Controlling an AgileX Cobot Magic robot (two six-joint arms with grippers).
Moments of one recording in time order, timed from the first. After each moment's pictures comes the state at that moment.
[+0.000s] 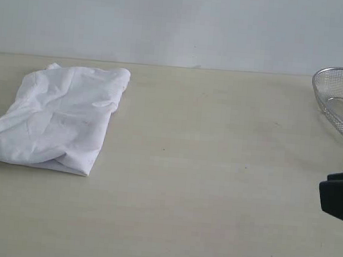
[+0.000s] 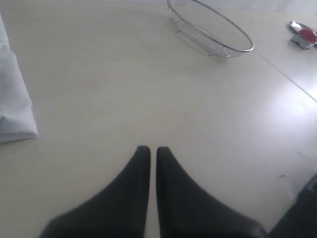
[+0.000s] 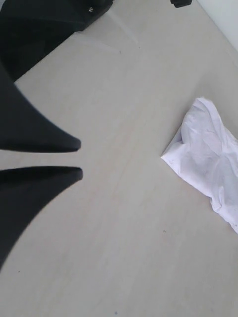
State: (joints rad) left arm -0.15 0.32 -0.35 -0.84 0.79 0.58; right arm 0.44 0.55 -0.64 0.41 0.79 -0.18
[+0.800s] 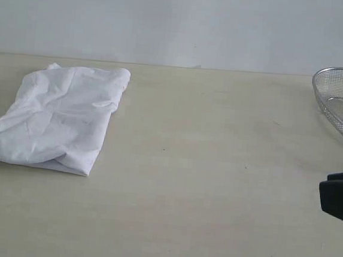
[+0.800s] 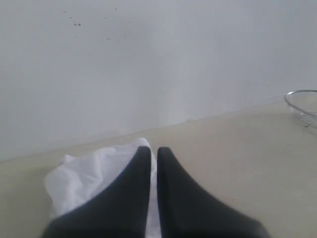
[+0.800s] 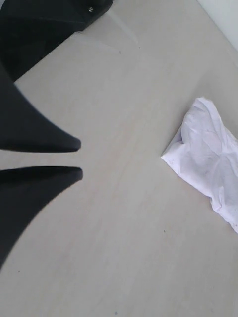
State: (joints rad) left arm -0.15 0.30 -0.31 -0.75 0.24 0.81; right arm 0.44 0.55 -0.64 0.41 0.79 -0.18
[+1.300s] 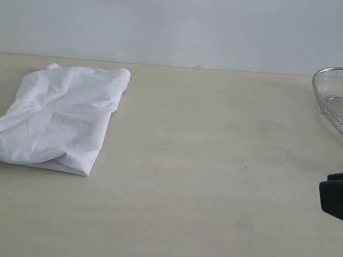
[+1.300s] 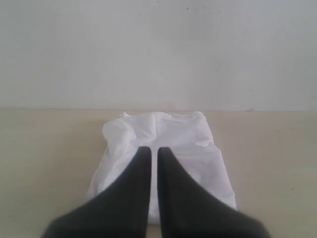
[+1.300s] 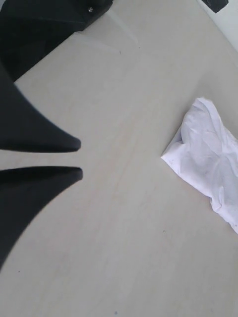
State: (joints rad) left arm -0.05 0.00 0.00 -0.05 0.15 0.00; right arm 0.44 0.55 -0.64 0.41 0.79 -0.18
